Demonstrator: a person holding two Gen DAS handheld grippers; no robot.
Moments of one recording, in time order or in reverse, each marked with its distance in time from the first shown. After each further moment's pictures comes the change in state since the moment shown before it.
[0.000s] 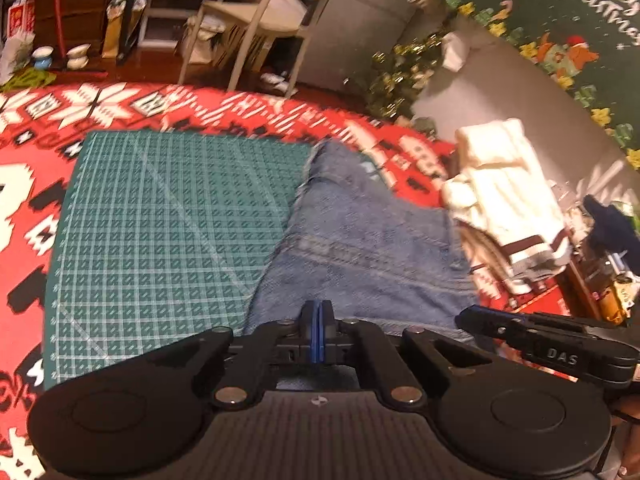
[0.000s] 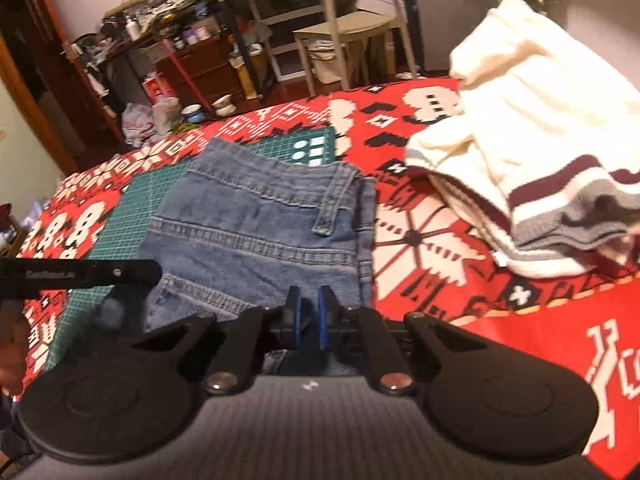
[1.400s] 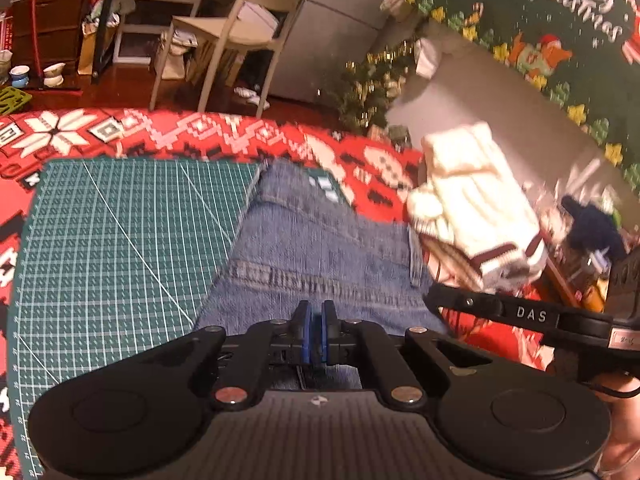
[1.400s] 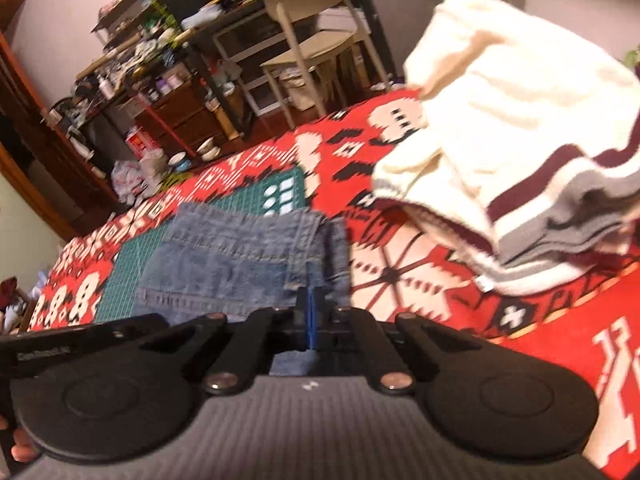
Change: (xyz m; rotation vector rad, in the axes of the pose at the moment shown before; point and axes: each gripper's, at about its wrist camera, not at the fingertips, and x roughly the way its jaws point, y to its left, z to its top) left arm 0.002 -0.017 0.010 0.022 -0.050 -0.036; right arm 0.010 -0.034 0.014 0.211 -0.087 0.021
